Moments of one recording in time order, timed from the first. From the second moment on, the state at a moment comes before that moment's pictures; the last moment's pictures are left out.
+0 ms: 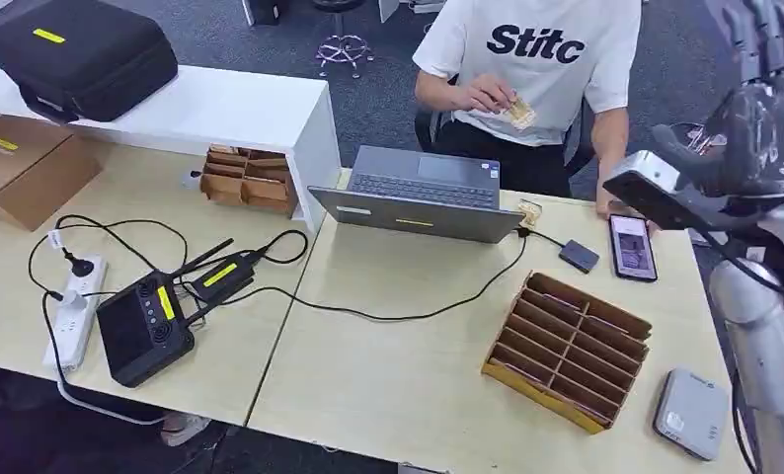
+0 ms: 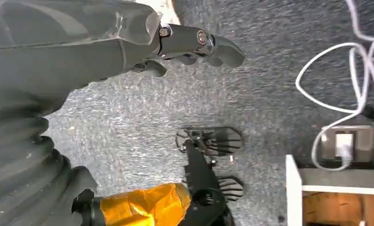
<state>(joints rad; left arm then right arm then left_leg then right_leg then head) -0.13 0.14 -0.14 -0.21 0.20 -0.16 -0.02 -0.83 -0.31 0.41 -1.32 0.95 -0.21 -0.12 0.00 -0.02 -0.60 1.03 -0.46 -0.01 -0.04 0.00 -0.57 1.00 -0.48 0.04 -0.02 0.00</state>
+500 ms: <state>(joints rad) -0.18 0.14 -0.14 -0.23 0.18 -0.20 0.04 -1.14 -0.18 0.55 -0.88 0.96 -0.12 -0.03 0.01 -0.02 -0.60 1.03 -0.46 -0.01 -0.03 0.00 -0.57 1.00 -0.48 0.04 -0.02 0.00</state>
